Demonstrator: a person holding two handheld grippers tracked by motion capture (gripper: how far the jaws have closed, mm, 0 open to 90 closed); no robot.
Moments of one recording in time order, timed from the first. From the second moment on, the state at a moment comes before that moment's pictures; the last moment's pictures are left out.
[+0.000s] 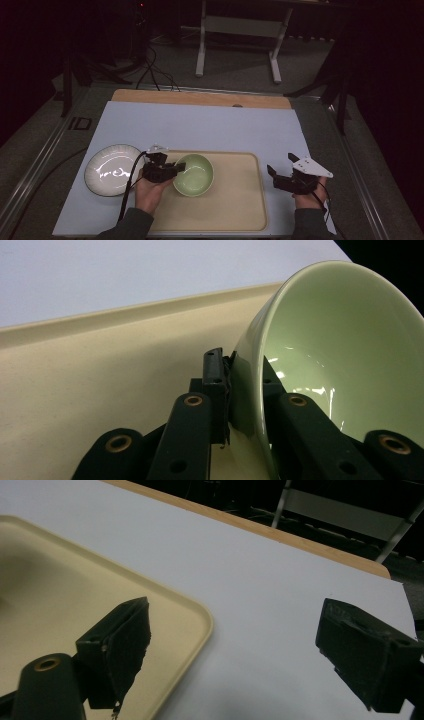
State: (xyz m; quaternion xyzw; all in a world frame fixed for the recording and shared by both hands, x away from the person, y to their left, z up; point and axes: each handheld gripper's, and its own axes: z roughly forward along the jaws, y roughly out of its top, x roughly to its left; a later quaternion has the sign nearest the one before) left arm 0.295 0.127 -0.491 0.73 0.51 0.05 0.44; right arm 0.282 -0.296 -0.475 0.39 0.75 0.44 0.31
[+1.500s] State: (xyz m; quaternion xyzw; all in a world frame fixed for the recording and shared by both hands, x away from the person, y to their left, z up) left arm 0.299 0.099 -0.515 0.76 0.51 0.06 0.40; right arm 0.282 -0.294 -0.476 0.39 0.75 0.43 0.31
